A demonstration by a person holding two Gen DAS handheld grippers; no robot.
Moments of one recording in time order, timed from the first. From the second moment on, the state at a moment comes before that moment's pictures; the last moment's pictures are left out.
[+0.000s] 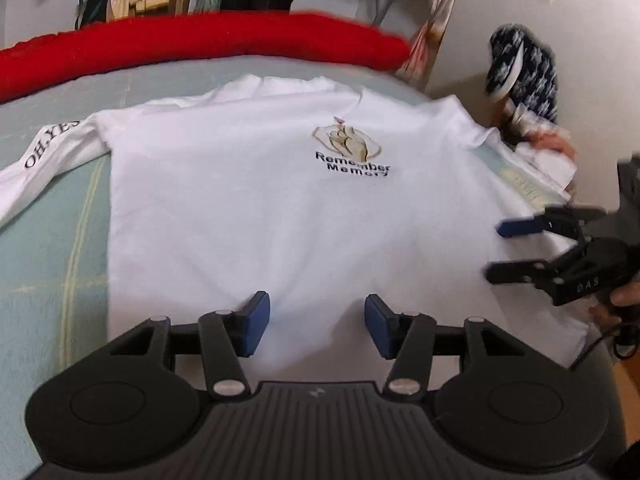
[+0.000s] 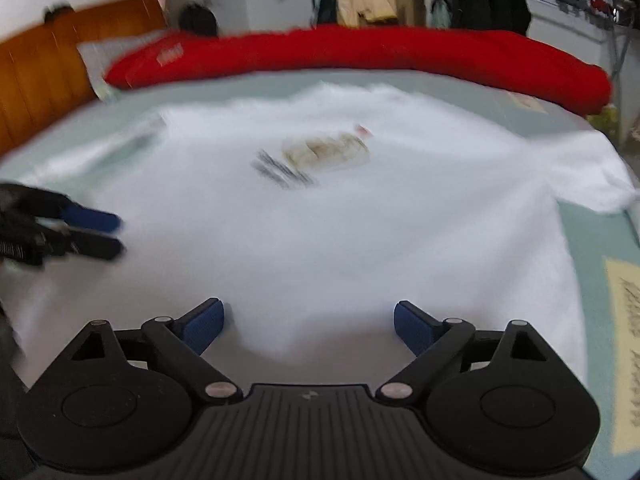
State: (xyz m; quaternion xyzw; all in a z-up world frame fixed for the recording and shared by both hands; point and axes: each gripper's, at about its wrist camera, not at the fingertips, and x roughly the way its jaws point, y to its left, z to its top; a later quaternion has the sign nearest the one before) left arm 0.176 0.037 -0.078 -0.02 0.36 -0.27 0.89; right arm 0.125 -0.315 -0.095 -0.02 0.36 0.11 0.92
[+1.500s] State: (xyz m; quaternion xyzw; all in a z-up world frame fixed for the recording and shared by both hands) left arm 0.152 -0.003 -0.067 0.17 0.35 -0.30 0.87; right arm 0.115 -0.270 -0.081 -0.05 0.36 0.16 0.92
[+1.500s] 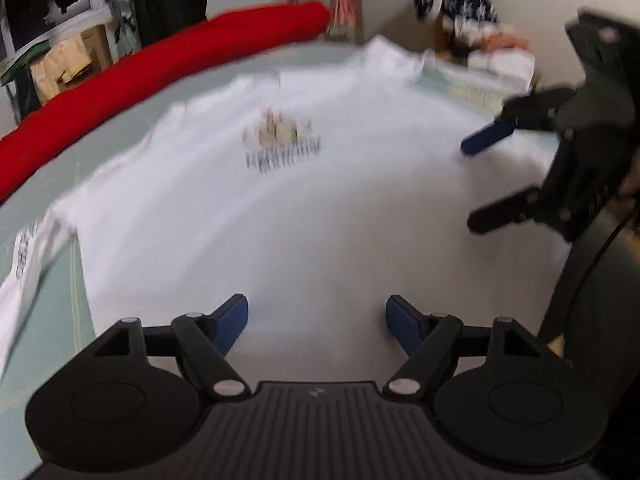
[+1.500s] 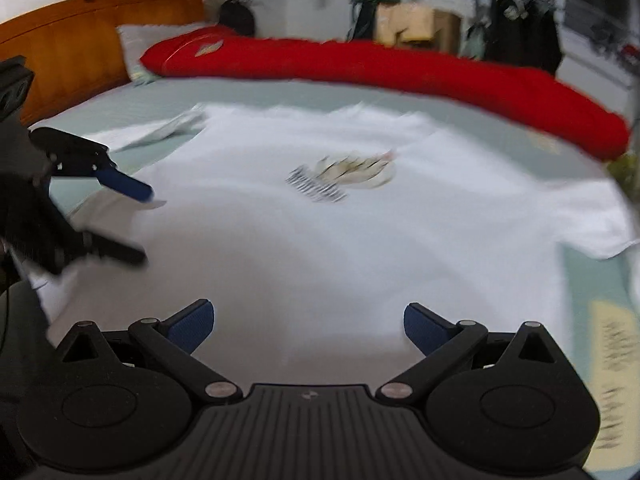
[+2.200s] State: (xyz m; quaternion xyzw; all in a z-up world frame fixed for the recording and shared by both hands) left arm 0.124 0.026 -0.067 0.09 0.36 -0.25 0.90; right arm 0.010 -0.357 -0.097 0.05 0.37 0.04 0.93
